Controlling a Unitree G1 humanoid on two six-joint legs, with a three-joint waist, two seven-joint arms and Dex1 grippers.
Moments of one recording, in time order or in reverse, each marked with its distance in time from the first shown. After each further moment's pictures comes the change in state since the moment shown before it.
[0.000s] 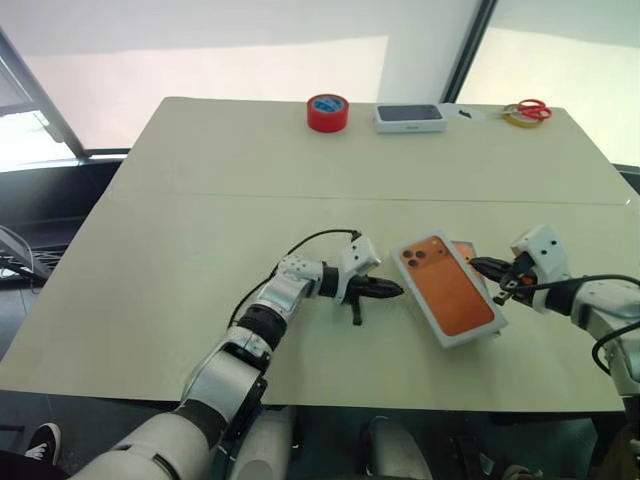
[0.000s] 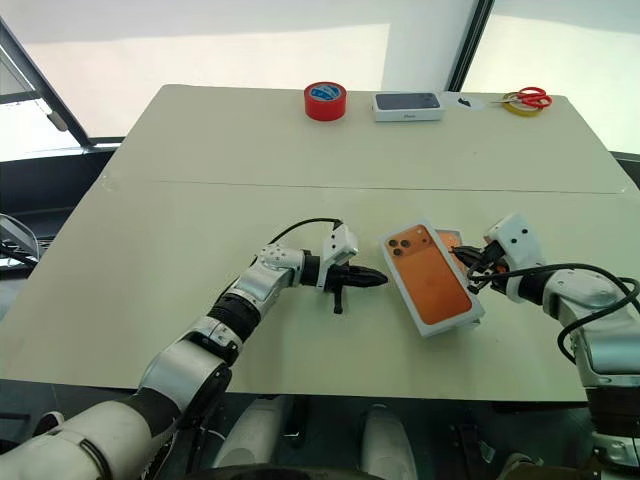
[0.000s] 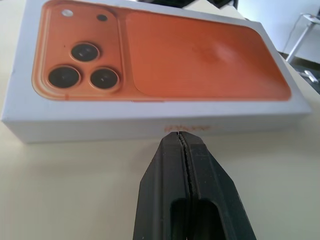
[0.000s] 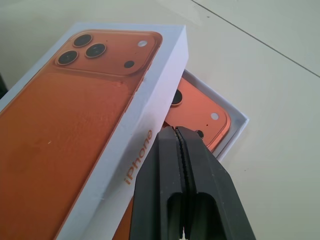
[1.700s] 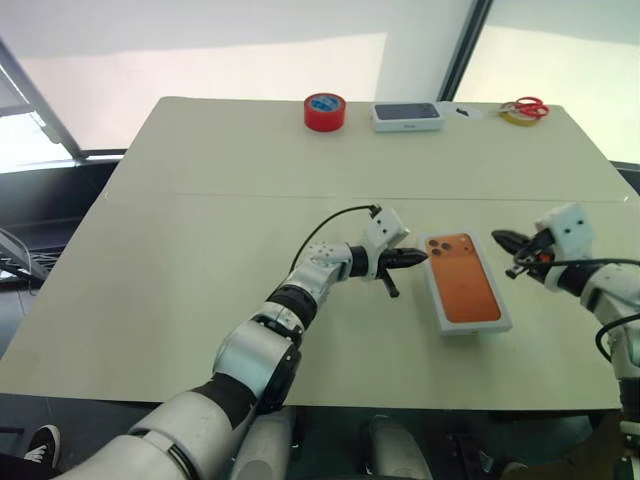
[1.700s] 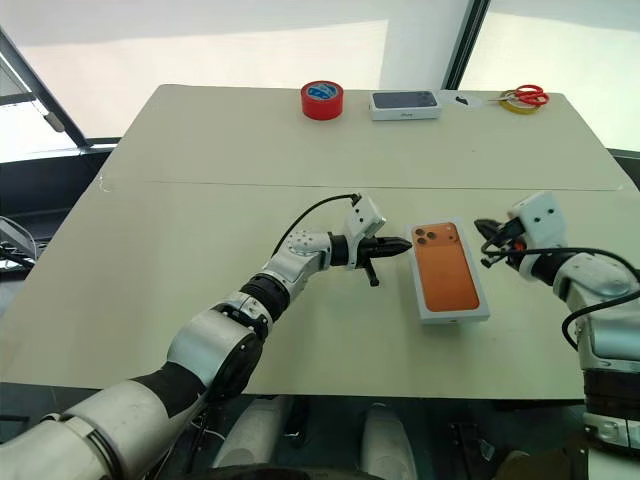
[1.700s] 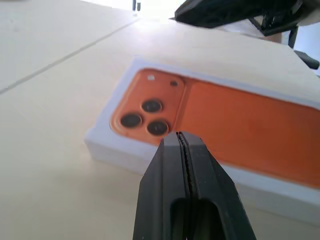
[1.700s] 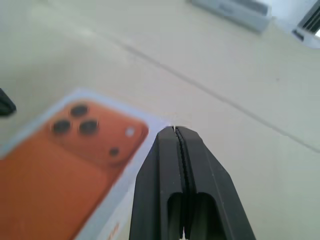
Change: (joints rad) left arm -0.229 -0.127 0.138 0.291 0.032 -0.151 0.228; right arm -0.120 0.060 -0.135 0.062 0.046 -0.066 -0.042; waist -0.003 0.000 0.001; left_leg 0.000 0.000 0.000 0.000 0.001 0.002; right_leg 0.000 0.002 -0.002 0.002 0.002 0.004
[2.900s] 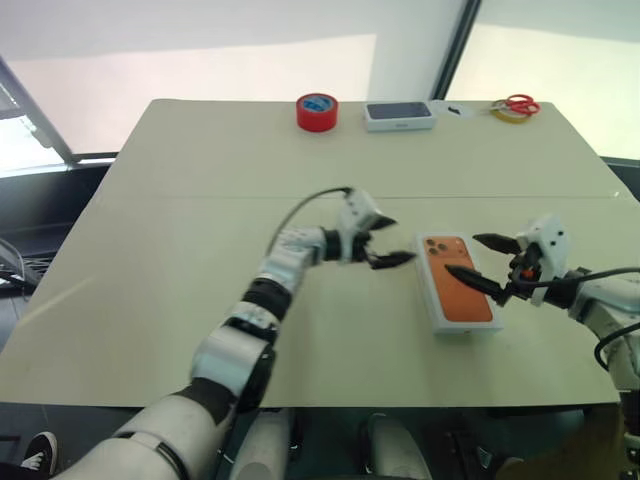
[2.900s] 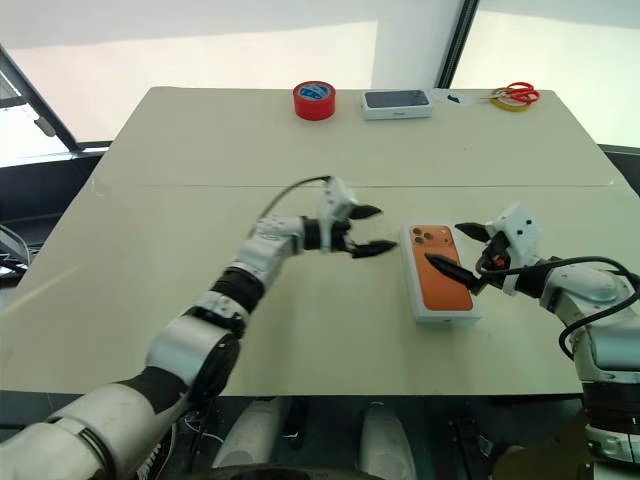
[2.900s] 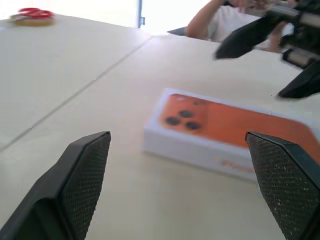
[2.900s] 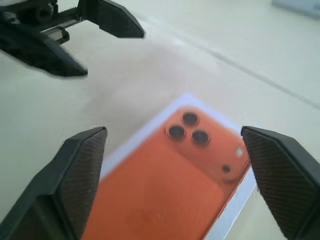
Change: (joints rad) left arm 0.199 0.297 0.068 -0.470 -0.093 0.260 -0.167; right arm 0.093 -0.037 0.065 -0.147 0.119 0.088 0.176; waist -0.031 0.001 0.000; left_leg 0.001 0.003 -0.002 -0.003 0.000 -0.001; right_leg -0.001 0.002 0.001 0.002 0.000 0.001
